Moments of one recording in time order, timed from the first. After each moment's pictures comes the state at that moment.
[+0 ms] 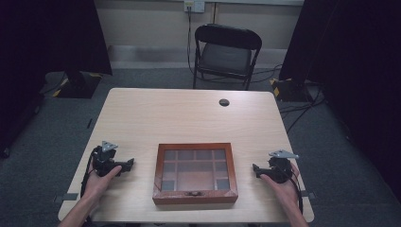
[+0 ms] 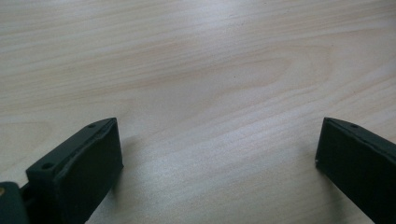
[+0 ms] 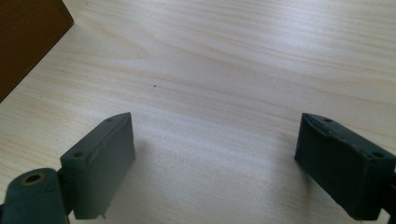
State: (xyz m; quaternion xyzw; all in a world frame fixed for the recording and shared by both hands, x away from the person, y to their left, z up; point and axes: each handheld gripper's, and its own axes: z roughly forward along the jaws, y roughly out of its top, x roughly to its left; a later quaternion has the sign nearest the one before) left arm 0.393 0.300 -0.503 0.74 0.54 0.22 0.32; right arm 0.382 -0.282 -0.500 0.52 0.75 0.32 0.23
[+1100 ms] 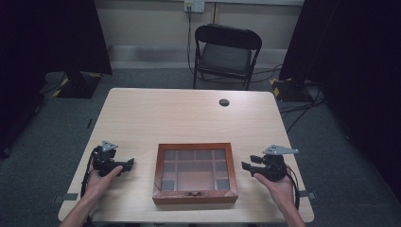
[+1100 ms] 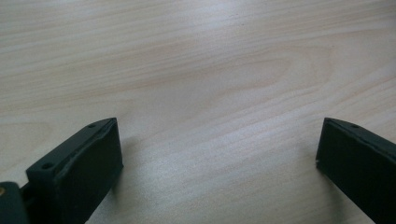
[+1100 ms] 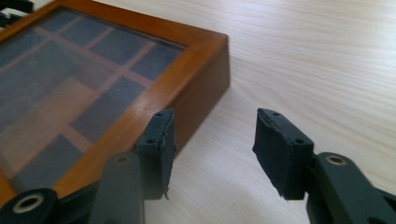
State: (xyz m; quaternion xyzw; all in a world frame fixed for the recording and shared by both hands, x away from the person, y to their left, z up) left arm 0.393 0.299 -0.504 0.74 0.54 0.22 0.32; right arm 0.363 -0.245 -0.441 0.42 0.79 0.43 0.13
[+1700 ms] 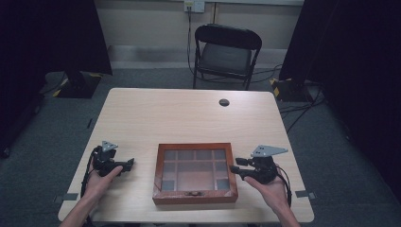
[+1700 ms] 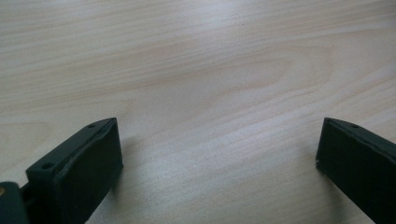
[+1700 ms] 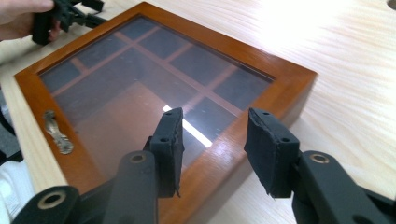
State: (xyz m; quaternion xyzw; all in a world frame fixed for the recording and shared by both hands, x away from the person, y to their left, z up) left arm 0.393 0.299 -0.504 0.74 0.54 0.22 0.32; right arm 0.348 -0.207 -0.417 0.35 0.82 0.45 0.10
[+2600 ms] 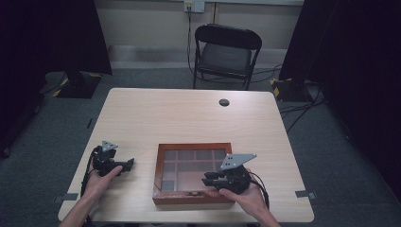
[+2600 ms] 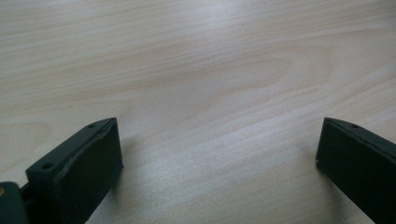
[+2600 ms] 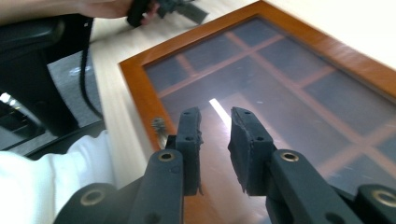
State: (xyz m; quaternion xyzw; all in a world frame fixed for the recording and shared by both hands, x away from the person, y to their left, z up) left arm 0.393 0.299 -0.504 0.75 0.54 0.22 0.32; right arm 0.327 -0.132 -0.416 0.23 0.86 0.46 0.03
